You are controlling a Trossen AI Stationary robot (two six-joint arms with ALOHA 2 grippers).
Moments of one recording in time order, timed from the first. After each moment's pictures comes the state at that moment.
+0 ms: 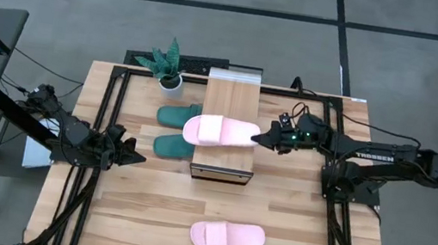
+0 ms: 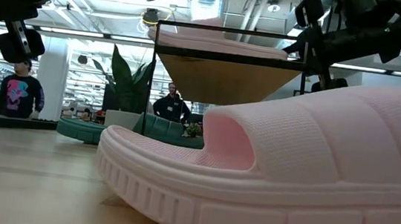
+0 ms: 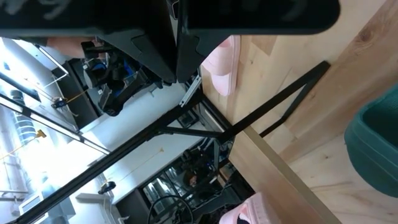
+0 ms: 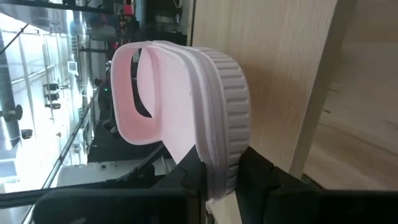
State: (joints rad) left arm -0.60 0.01 0.02 0.06 -0.45 -0.92; right arm -0.28 1.05 0.48 0.24 -0.28 1.34
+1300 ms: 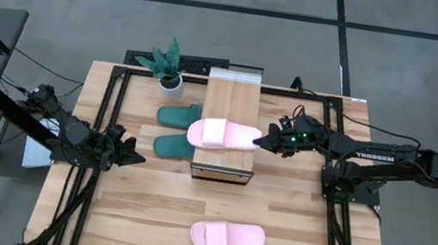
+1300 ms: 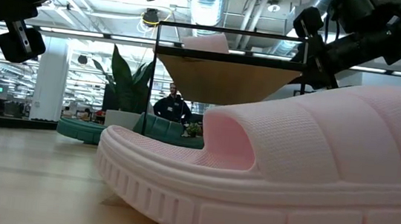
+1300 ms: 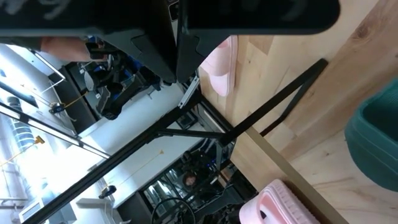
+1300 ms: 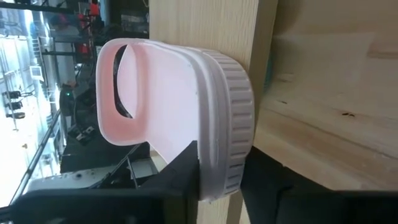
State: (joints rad) left arm -0.60 0.01 0.02 0.06 -0.45 -0.89; right arm -0.28 1.05 0.48 0.10 -0.26 1.33
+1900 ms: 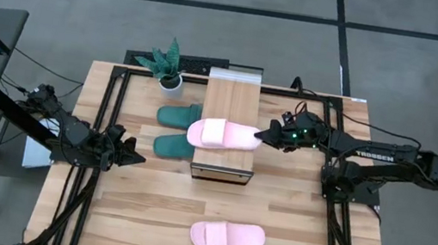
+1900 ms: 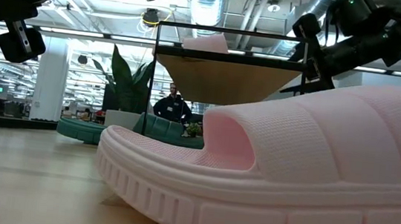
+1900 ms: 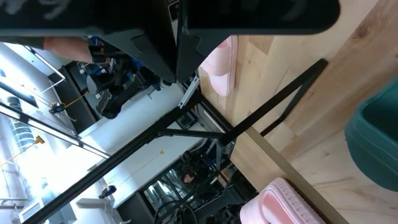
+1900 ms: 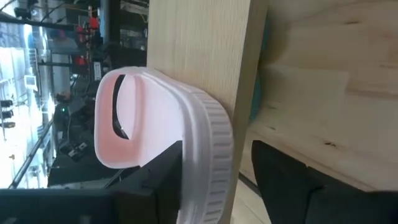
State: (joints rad) left arm -0.60 0.01 0.02 0.06 -0.45 -0.89; right arm -0.35 1.05 0.48 0.10 -0.26 1.26
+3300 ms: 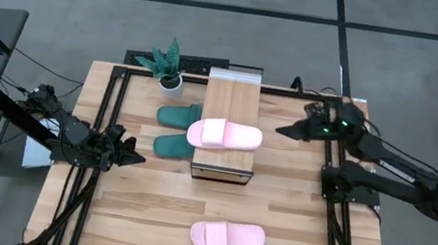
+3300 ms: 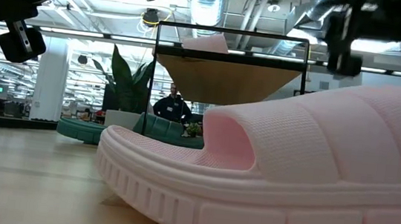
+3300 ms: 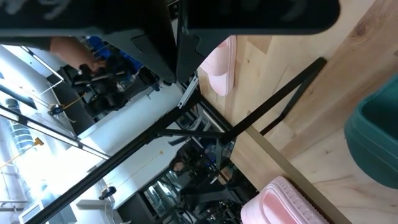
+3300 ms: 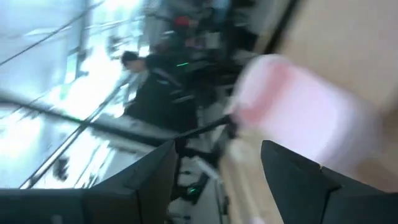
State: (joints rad) left arm -0.60 0.01 0.02 0.06 -0.45 -0.88; right arm -0.56 0.66 0.48 0.12 -0.71 1.09
